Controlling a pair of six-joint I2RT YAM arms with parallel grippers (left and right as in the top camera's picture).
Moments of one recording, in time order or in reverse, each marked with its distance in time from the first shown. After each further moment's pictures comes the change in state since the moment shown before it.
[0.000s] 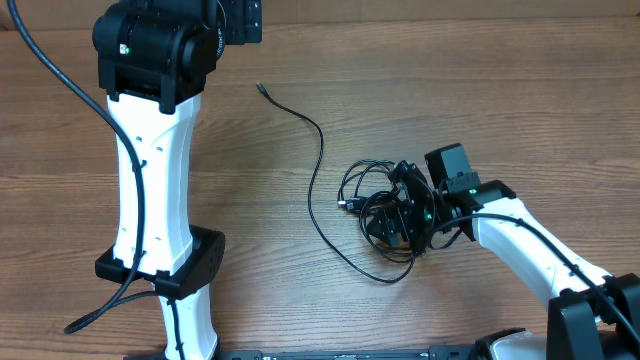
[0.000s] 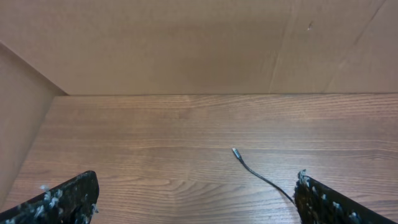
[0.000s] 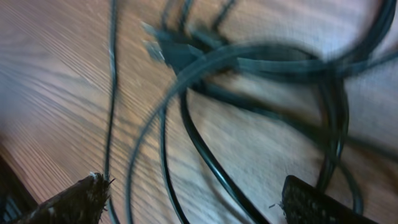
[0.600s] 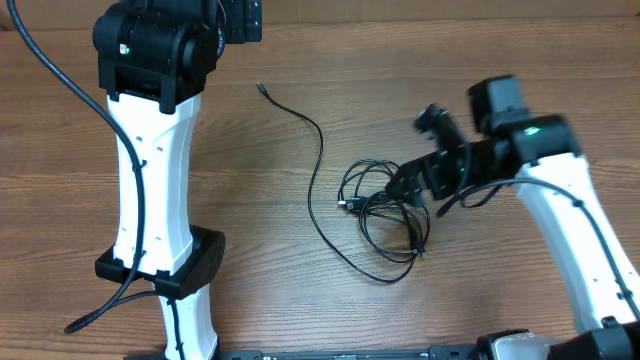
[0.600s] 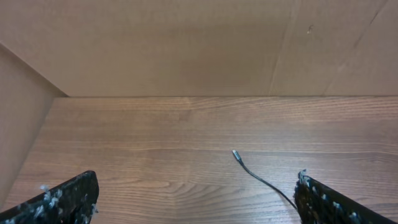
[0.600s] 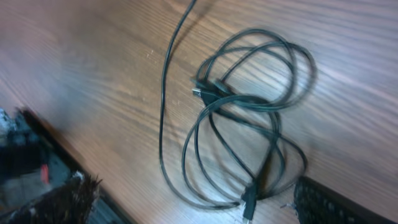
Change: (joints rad) left arm 0.000 0.000 0.000 0.008 -0.003 0.000; right arm -0.097 -0.006 0.520 -0.559 -0.015 -0.183
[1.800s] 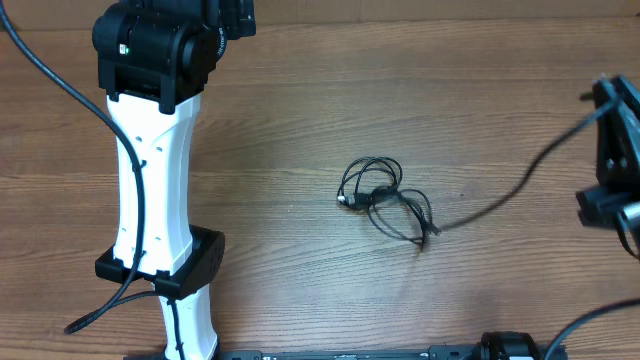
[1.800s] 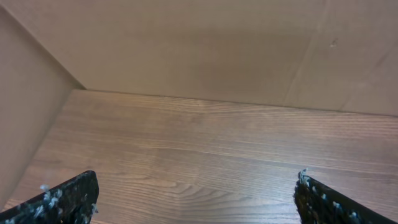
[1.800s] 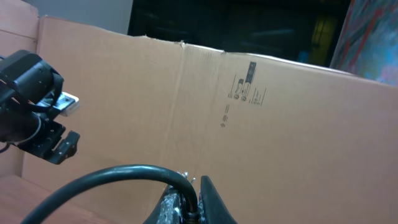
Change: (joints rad) left arm 0.000 0.000 0.000 0.003 -0.076 -0.061; right arm -0.214 -0.688 0.241 0.661 0.166 0.112
